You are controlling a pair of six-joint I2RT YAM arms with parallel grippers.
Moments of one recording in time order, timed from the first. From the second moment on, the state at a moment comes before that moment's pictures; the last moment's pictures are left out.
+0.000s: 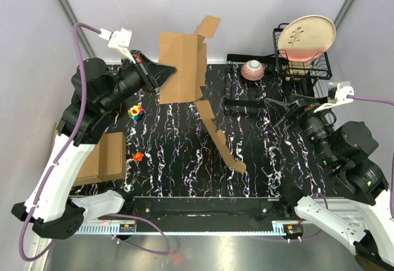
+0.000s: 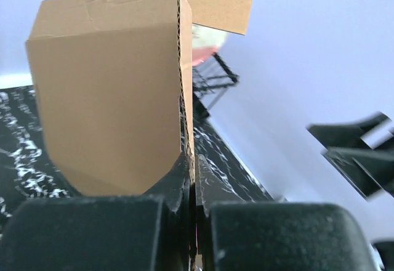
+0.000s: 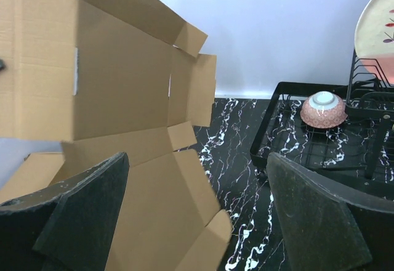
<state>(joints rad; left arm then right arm) -0.54 1.13 1.62 -0.49 0.17 -0.55 0.67 0.65 1.23 -0.47 0.30 0.28</state>
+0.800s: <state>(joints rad) -0.26 1.33 1.19 -0.41 0.54 -0.58 0.67 0.62 1.16 -0.51 0.31 0.28</state>
